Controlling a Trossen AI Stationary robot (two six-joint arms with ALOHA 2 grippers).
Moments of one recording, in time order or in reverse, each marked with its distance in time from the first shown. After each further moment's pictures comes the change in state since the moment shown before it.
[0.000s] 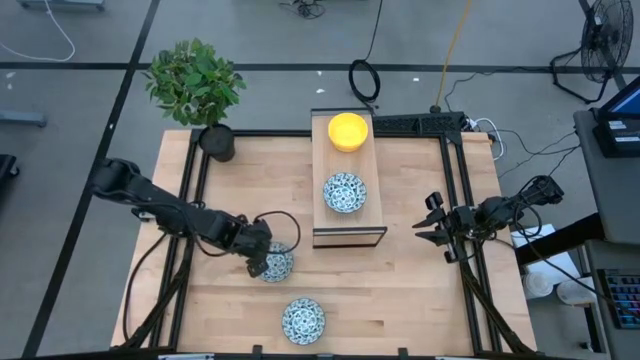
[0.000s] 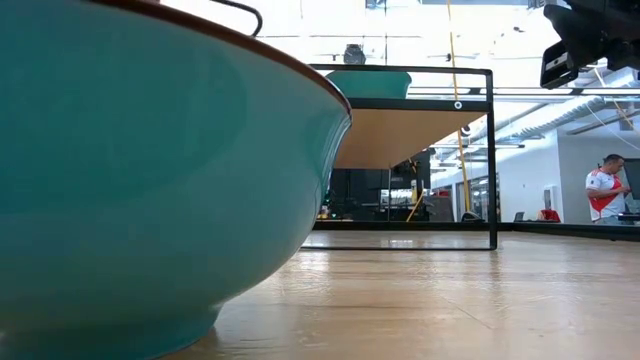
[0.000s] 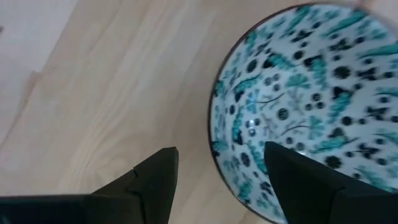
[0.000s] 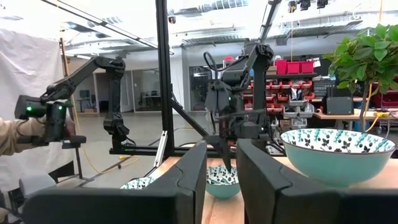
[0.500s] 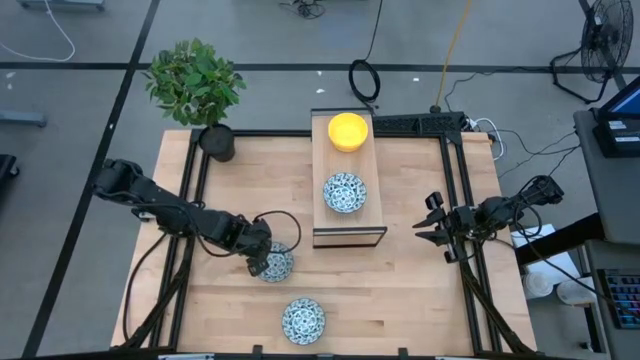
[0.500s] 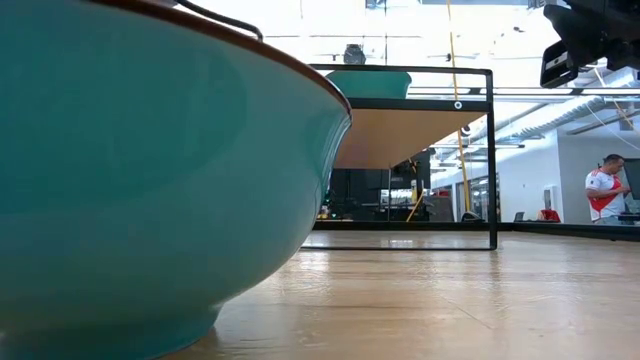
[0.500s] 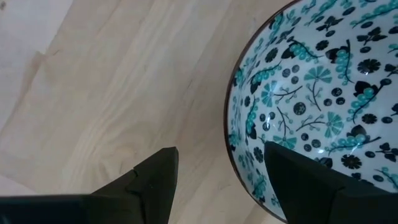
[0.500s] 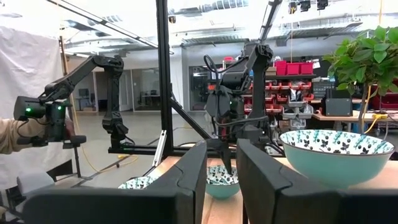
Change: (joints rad) left arm 0.013 0.023 0.000 -0.027 0.019 -0.032; right arm 0.000 0.000 0.000 0.000 0.000 -0.012
